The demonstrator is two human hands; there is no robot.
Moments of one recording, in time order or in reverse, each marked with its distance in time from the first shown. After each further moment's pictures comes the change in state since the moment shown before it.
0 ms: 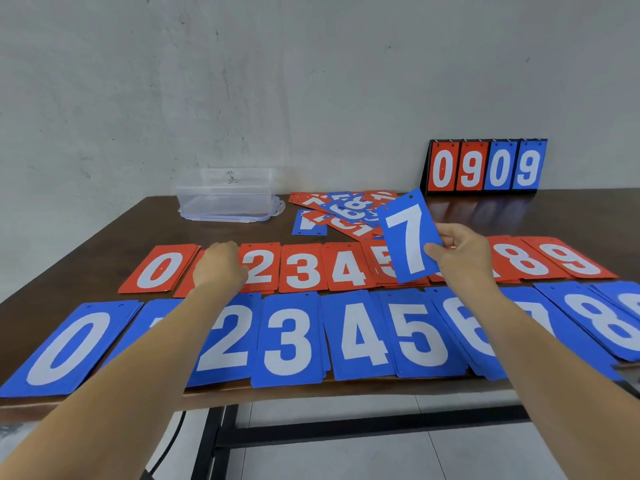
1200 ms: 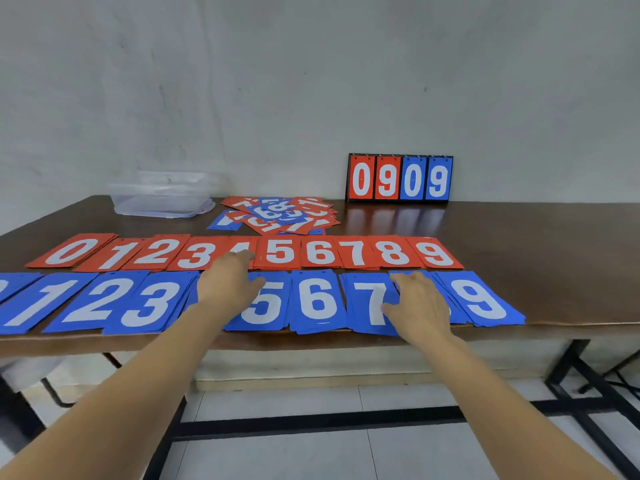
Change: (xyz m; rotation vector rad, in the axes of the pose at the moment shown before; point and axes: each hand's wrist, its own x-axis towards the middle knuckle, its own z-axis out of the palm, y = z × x) left_hand -0.172 0.195 0.027 -0.080 0.065 0.179; right_hand -0.039 0.085 -0.182 -0.845 -0.188 -0.110
